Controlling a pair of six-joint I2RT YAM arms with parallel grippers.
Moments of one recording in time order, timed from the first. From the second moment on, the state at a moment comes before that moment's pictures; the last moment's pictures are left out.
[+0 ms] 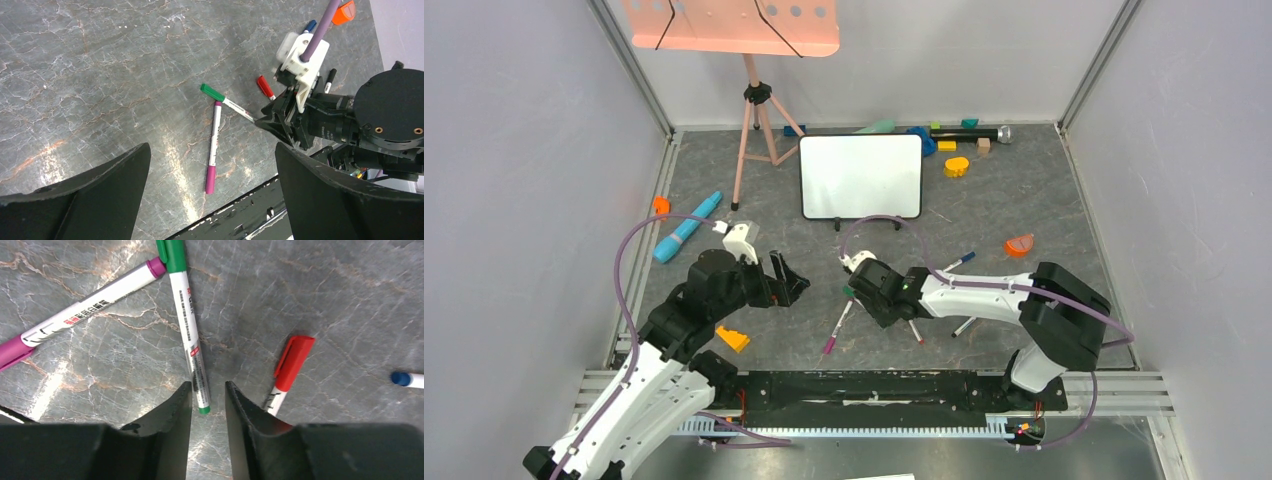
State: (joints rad) left arm -0.55 0.57 0.64 -0.60 0.08 -0.54; right arm 1.06 1.60 0.91 -0.45 0.21 0.33
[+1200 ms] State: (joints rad) left arm -0.54 0.88 0.76 -0.57 0.22 -0.66; right arm 1.06 1.40 0.89 -0.41 0.14 0.30
